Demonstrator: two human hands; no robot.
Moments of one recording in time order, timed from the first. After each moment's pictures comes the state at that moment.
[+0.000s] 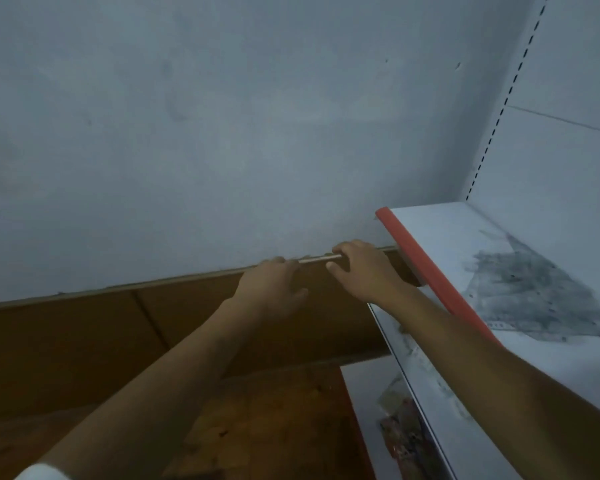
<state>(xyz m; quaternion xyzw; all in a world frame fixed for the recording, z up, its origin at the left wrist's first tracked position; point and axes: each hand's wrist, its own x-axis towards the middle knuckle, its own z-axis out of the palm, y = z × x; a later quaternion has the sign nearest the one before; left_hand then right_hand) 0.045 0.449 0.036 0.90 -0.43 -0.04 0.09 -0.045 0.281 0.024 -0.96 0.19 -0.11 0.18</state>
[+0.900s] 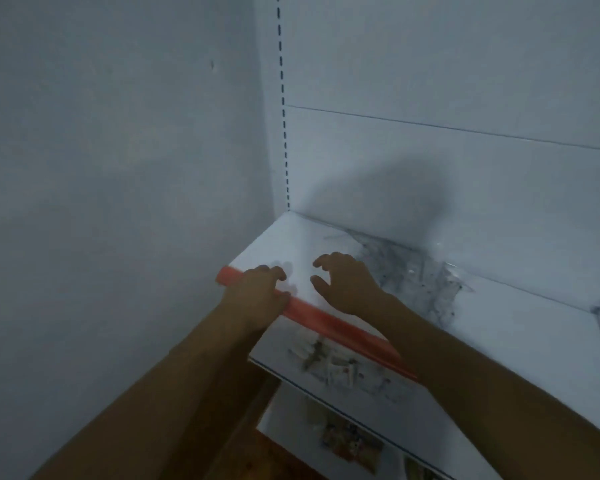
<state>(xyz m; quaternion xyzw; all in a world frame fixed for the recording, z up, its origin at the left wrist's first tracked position) 0.131 0.122 0.012 0.67 -0.73 -0.12 0.10 -0.052 0.075 -0.007 -0.81 0.56 -0.13 0.13</state>
